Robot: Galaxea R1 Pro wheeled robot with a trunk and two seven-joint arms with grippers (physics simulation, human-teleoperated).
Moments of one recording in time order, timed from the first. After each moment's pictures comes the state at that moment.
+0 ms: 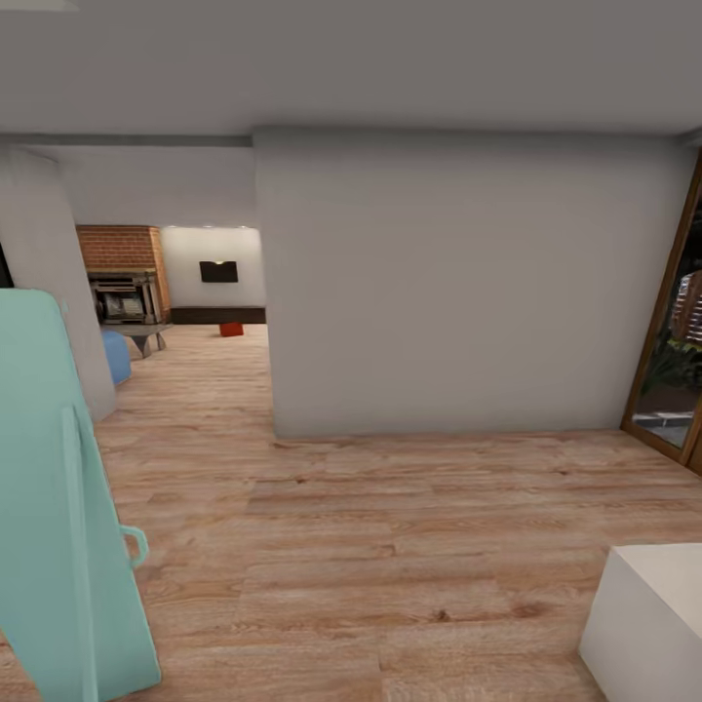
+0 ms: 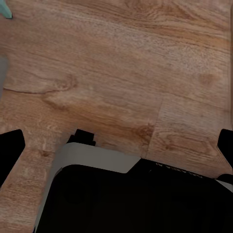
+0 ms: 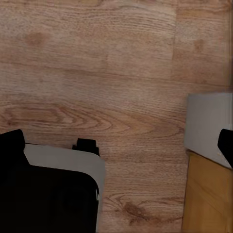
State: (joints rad) left arm -0.22 0.01 -0.01 -0.01 0.34 -0.04 -0.01; right arm -0.21 -0.02 -0.06 0.03 0.23 -0.11 -0.11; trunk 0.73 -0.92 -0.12
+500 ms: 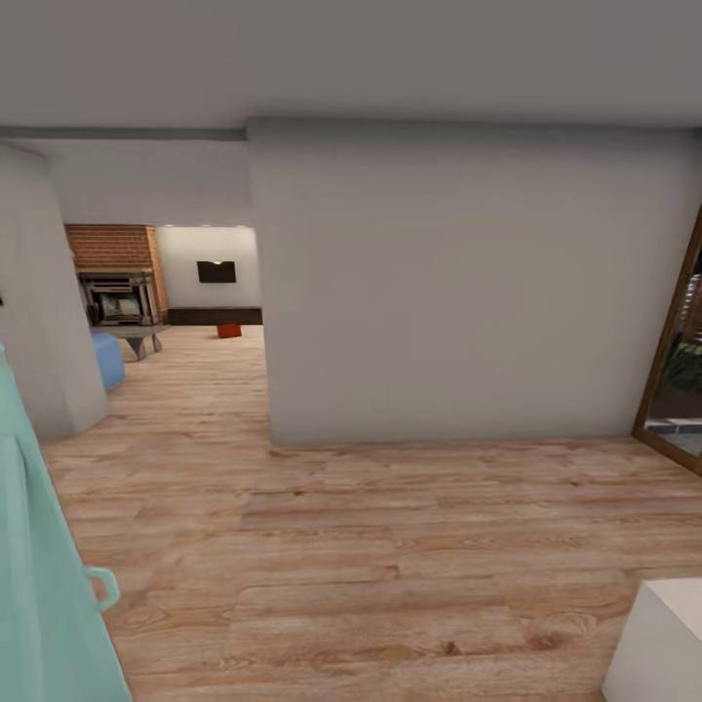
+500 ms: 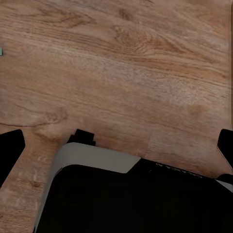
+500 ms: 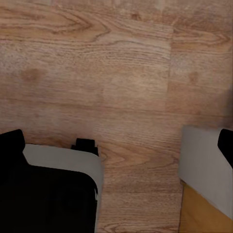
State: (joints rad) left arm -0.22 0.01 -0.01 -0.01 0.34 -0.04 -0.01; right arm -0.21 -0.01 -0.05 0.03 0.24 -0.11 -0.11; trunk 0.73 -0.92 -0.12
